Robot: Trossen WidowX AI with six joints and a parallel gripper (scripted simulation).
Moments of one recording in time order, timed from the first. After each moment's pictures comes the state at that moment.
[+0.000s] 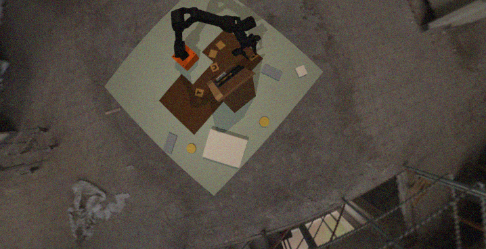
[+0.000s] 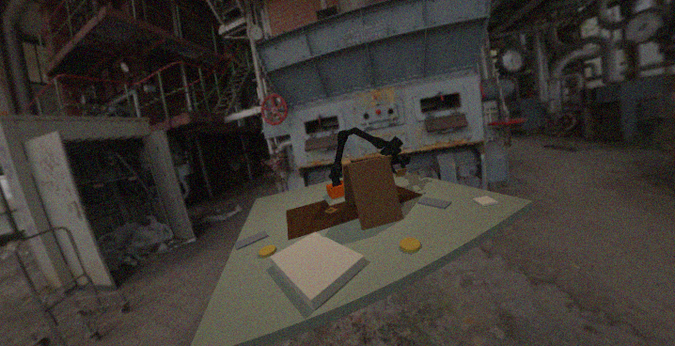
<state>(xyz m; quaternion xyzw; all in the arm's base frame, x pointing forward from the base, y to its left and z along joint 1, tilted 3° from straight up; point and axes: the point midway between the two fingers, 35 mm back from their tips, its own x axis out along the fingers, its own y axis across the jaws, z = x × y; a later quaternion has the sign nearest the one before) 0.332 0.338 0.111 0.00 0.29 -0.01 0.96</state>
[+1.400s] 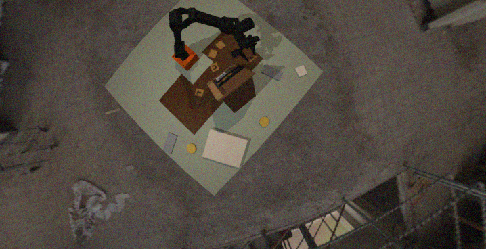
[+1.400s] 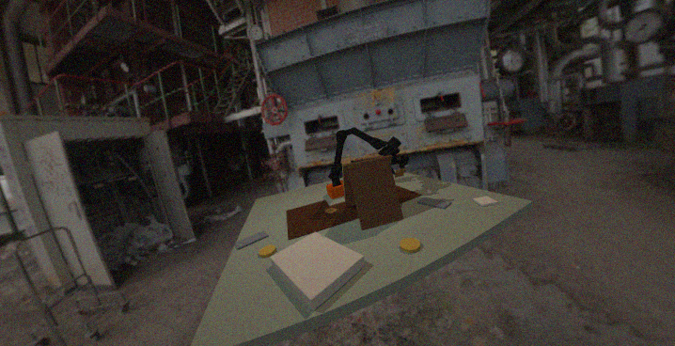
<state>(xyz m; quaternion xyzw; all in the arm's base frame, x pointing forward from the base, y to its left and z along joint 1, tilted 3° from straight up) 0.333 0.329 0.110 0.00 0.29 -0.01 0.96</state>
